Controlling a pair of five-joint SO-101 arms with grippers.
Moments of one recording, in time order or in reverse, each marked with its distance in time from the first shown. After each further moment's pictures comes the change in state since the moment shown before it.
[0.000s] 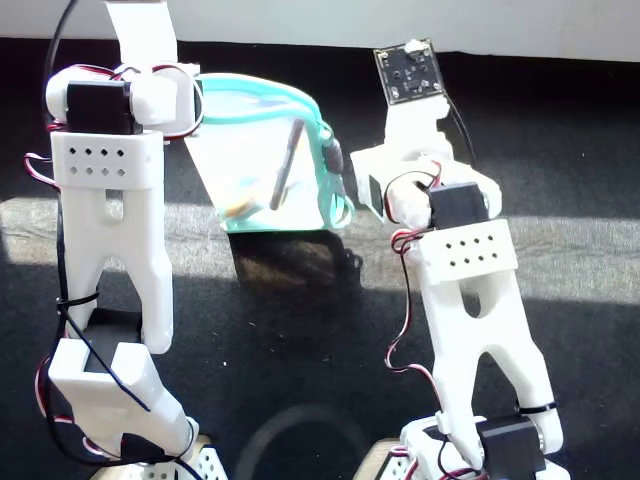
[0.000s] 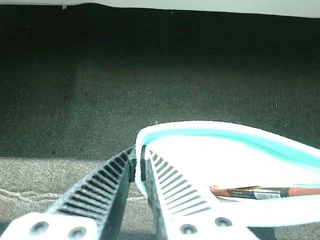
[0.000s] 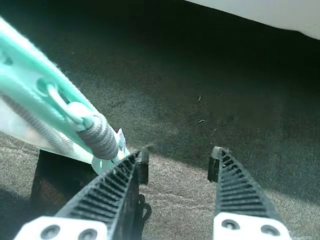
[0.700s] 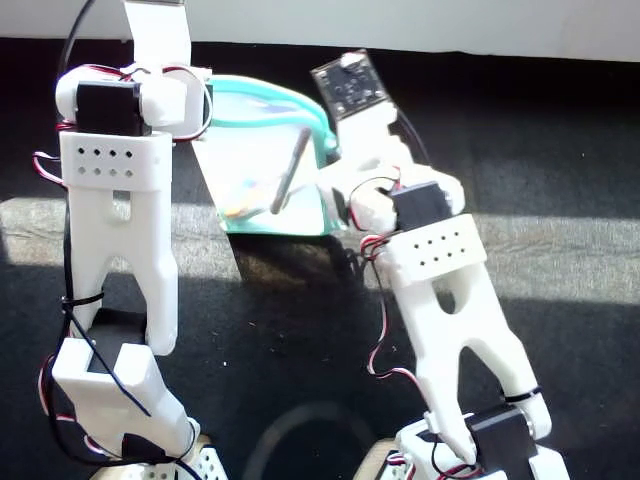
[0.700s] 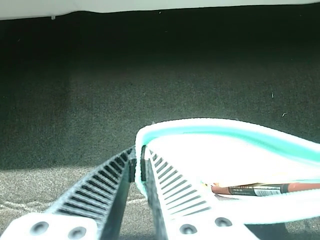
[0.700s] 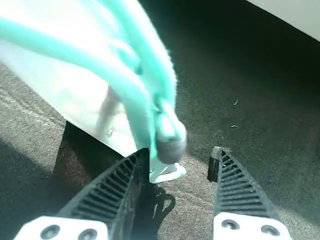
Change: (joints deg) left arm 1.9 0.0 0.0 0.1 -3.1; right arm -7.3 2.5 -0.7 1.2 5.1
